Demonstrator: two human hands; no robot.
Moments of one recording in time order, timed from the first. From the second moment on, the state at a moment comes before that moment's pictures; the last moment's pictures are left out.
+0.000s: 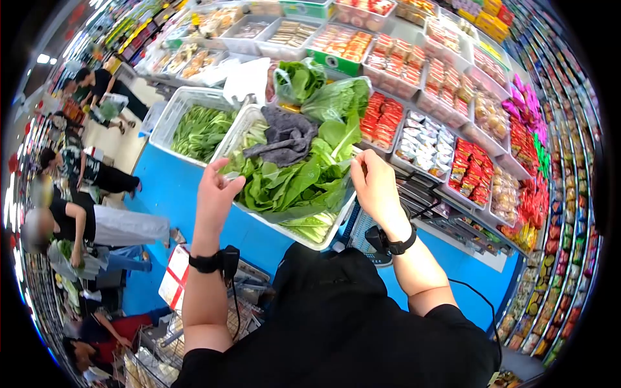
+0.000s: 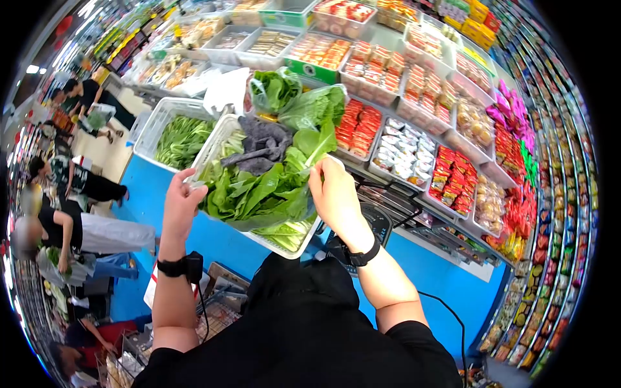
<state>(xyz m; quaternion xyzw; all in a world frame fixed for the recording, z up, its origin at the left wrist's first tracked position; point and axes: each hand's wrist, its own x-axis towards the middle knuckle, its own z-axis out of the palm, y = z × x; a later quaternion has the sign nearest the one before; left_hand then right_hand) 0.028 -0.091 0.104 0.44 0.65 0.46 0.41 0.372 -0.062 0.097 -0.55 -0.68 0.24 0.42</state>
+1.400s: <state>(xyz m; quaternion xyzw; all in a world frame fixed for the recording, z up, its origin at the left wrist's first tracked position) -0.115 0.117 0.085 0.36 0.37 0.42 0.75 0.266 0.103 0.168 -0.62 -0.43 0.42 0.51</state>
